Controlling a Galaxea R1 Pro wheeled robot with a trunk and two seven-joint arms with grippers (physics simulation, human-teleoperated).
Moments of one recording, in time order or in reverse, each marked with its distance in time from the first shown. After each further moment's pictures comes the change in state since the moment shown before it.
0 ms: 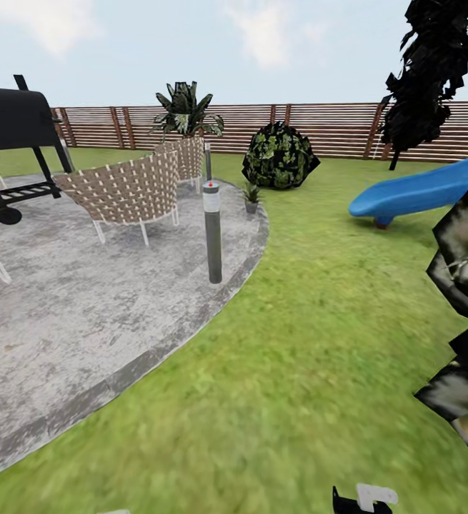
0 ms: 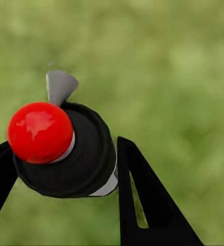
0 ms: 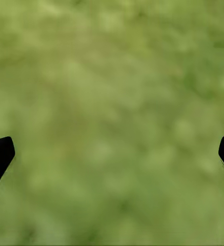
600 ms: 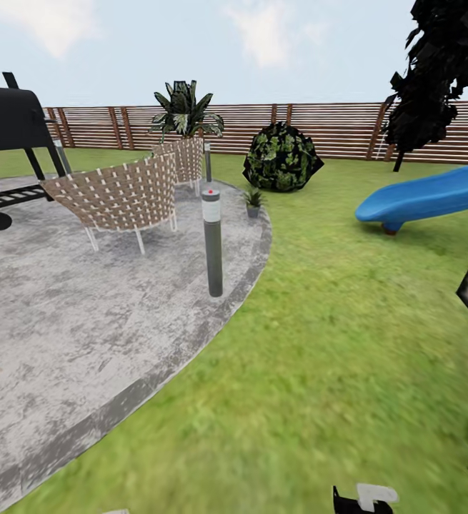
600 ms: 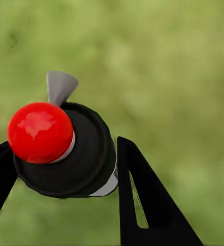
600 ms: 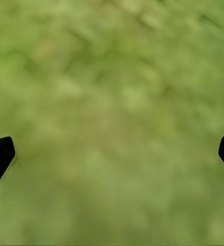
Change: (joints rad) left arm 0.000 0.000 0.000 0.000 0.014 -0.001 -0.001; right arm 0.000 -0.004 -0.001 0.000 0.019 0.000 0.001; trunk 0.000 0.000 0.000
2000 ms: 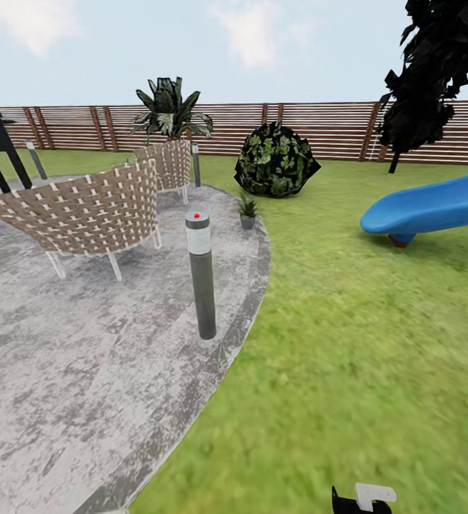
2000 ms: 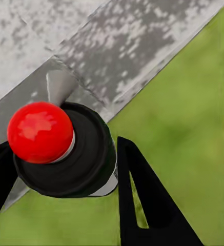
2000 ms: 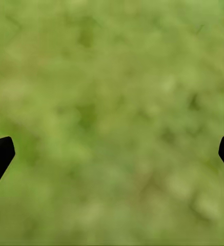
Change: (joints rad) left arm 0.000 0.000 0.000 0.000 0.000 -0.001 0.000; right arm 0.000 0.003 -0.001 0.000 0.012 0.000 -0.001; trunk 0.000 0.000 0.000
